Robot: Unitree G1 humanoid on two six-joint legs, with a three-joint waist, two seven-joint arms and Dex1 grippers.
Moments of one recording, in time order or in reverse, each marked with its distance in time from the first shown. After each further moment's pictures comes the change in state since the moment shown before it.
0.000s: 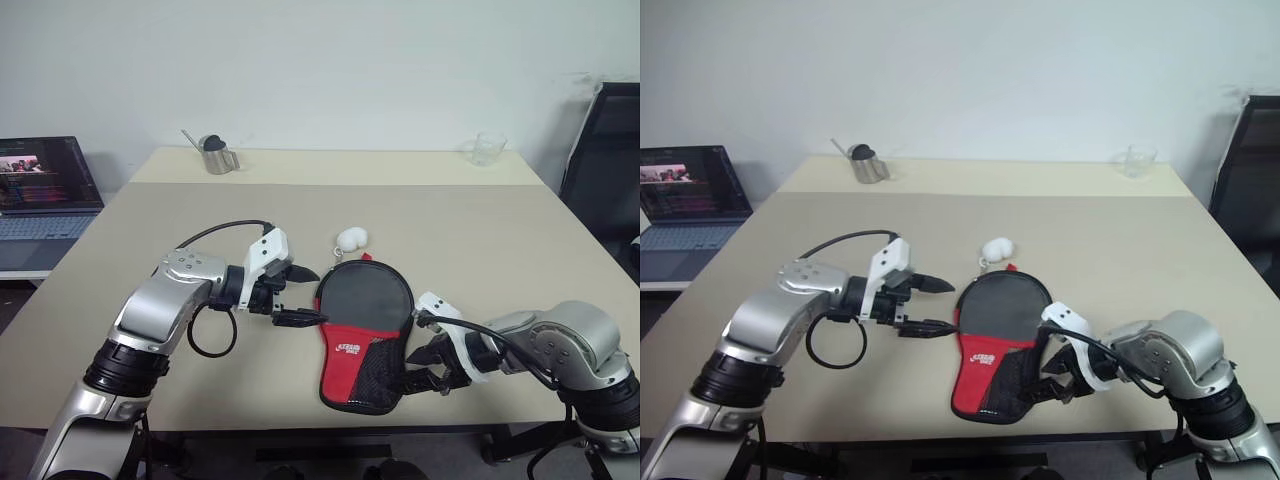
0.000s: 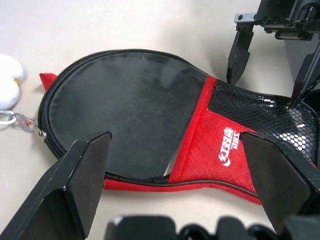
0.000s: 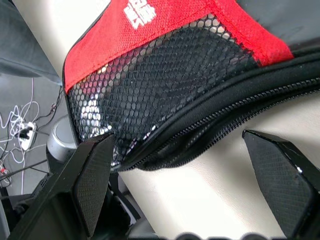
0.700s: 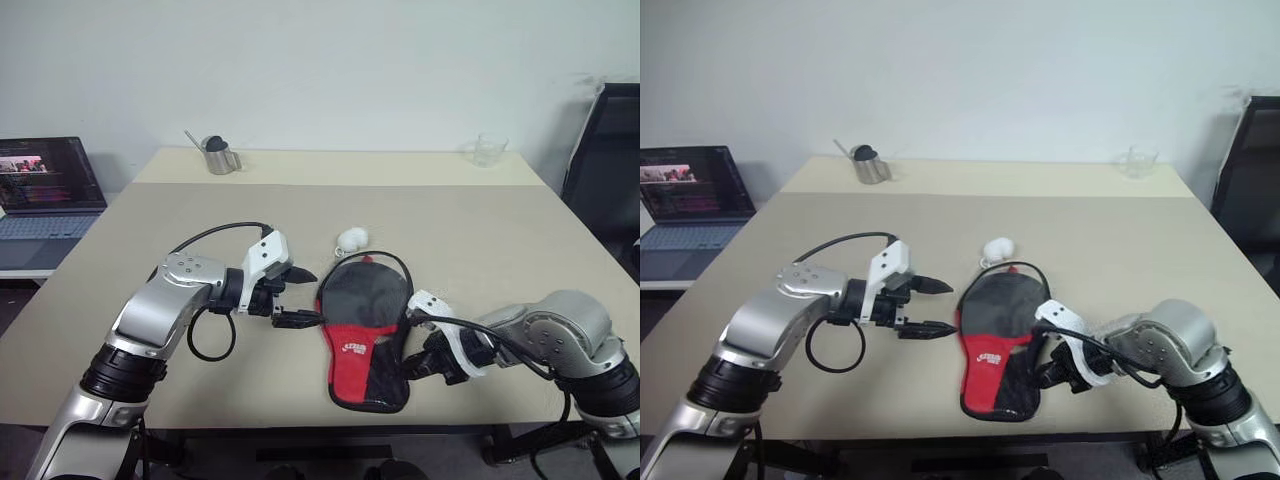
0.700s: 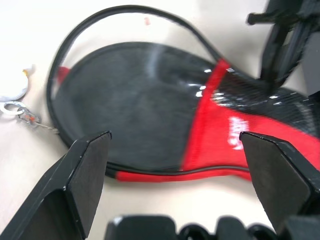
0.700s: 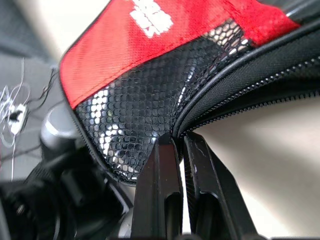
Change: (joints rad) left arm 0.008 0.007 0.000 -0.003 0.002 0.000 0.040; right arm -0.062 -0.087 0.085 -0.029 0.072 0.000 0.022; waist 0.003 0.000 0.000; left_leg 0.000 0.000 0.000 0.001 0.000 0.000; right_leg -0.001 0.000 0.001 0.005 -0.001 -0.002
